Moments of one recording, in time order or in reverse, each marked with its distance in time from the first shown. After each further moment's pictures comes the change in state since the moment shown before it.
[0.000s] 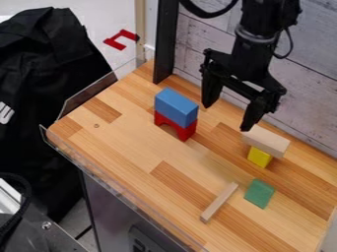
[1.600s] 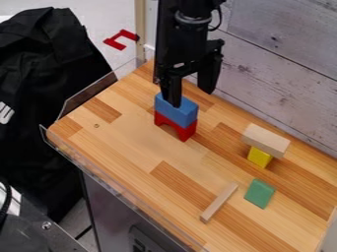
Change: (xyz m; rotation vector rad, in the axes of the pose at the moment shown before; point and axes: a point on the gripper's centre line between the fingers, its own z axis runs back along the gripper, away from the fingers) arm -0.001 0.073 -0.014 -0.076 0.063 1.460
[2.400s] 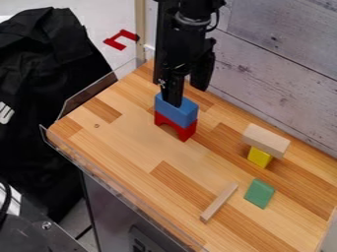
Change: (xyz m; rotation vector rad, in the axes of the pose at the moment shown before) arm 0.017 -0.007 -0.009 0.019 -0.050 0.147
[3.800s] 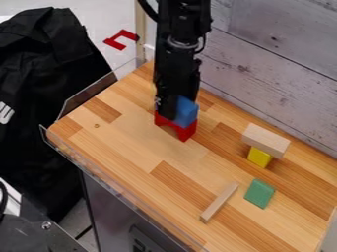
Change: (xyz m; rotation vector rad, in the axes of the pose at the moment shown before) arm 0.012 -0.005 -0.042 0.067 0.020 0.067
